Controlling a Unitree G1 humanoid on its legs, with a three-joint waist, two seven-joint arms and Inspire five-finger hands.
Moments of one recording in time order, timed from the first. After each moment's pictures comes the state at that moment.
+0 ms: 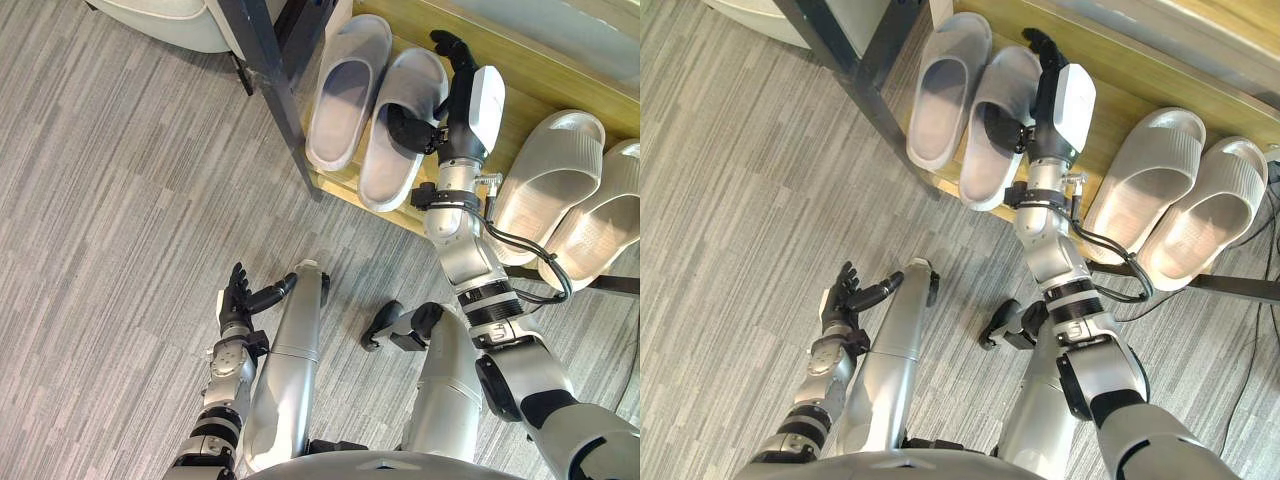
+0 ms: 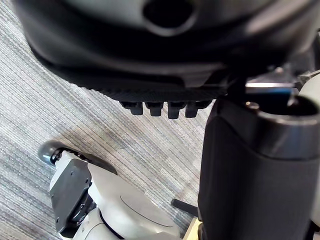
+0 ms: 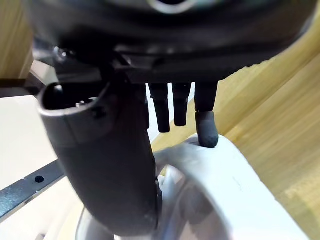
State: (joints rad) left arm -0.12 0.07 0.04 0.70 -0.28 -0.20 0.17; right arm -0.73 -0.24 0.15 0.37 -0.47 0.00 -0.57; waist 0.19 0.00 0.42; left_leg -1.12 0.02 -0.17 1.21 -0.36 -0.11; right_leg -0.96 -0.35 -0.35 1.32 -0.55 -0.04
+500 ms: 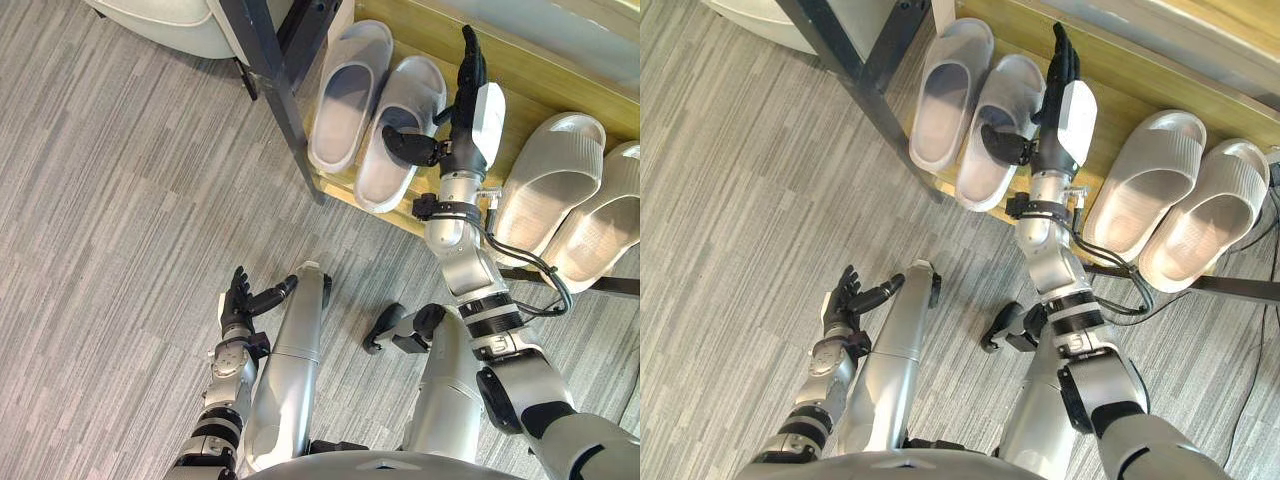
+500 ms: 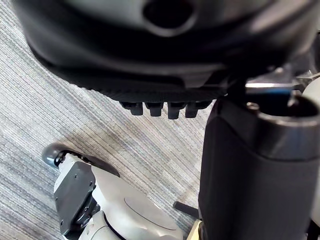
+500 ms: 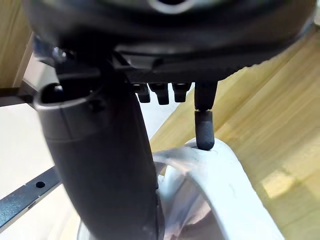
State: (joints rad) left arm -0.12 0.07 0.04 0.70 -0.28 -0.18 0.18; right arm -0.61 -0.22 0.14 0.27 -0.47 0.00 -0.56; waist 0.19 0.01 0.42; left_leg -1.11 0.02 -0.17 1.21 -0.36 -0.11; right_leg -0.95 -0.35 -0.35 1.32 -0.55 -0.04
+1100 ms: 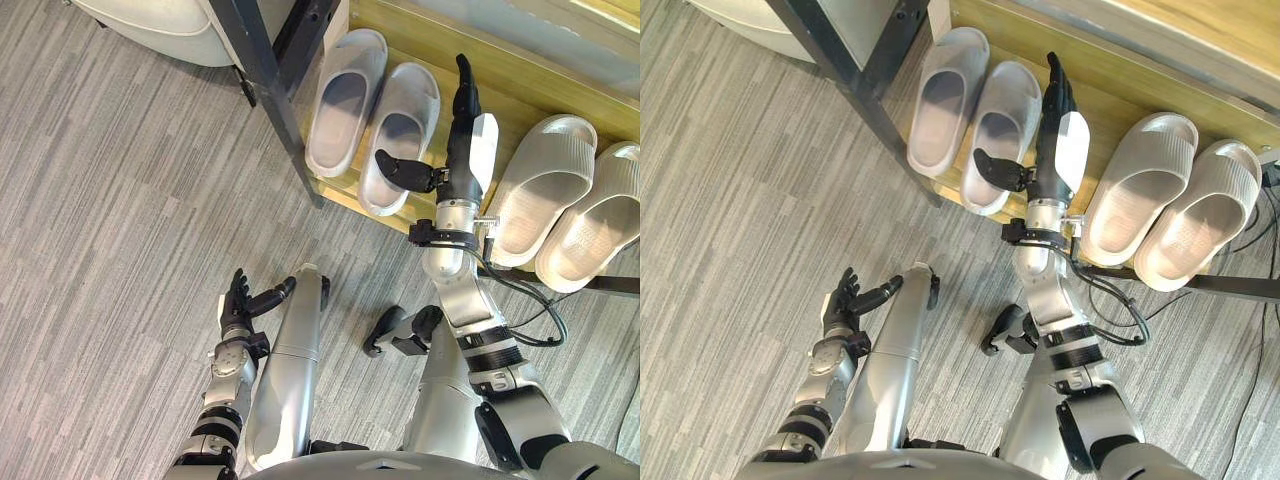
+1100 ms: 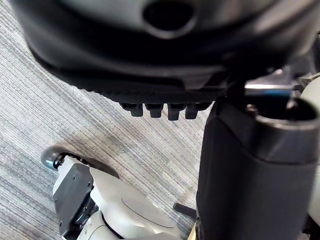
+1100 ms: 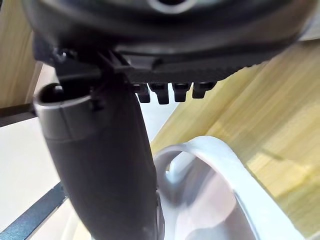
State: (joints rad) left arm -0.13 0.07 0.05 0.70 -0.28 -0.17 0.18; right arm -0.43 -0.16 0.14 0.07 -0.48 -0.01 -0.54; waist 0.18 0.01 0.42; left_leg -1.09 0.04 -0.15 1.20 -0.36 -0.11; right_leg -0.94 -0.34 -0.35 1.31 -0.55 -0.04
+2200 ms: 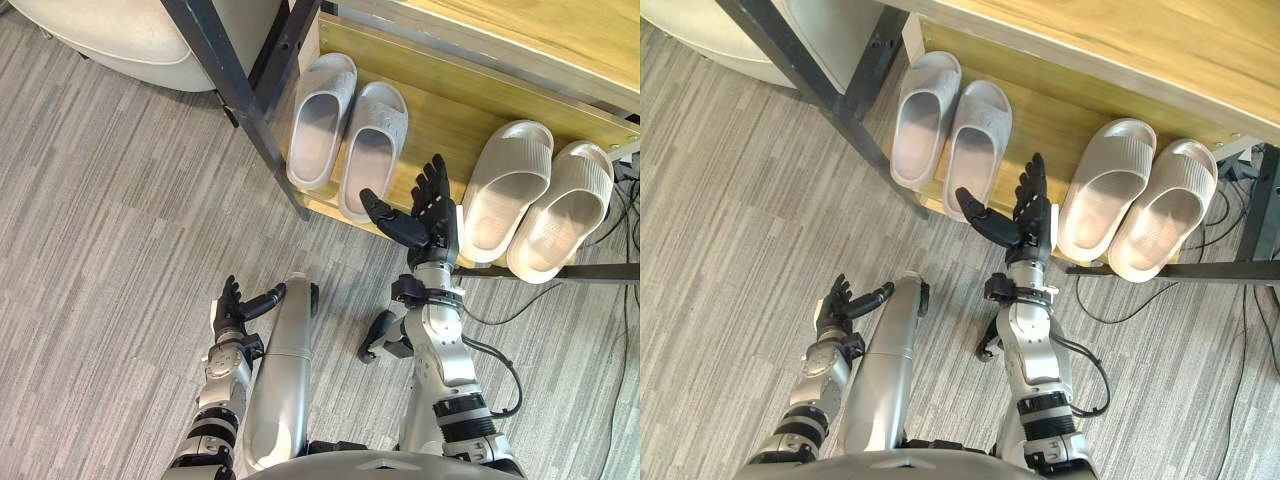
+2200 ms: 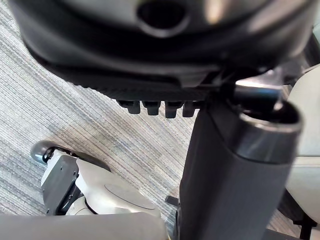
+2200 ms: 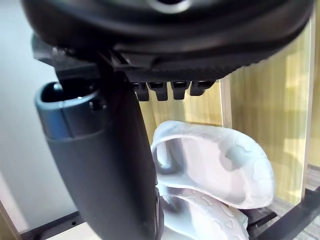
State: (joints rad) left arm -0.12 0.07 0.11 0.70 -0.28 -0.14 0.17; right arm -0.18 0.05 0.13 0.09 0.27 -0.24 -0.24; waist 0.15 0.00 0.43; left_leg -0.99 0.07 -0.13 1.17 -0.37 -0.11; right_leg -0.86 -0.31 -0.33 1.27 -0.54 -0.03
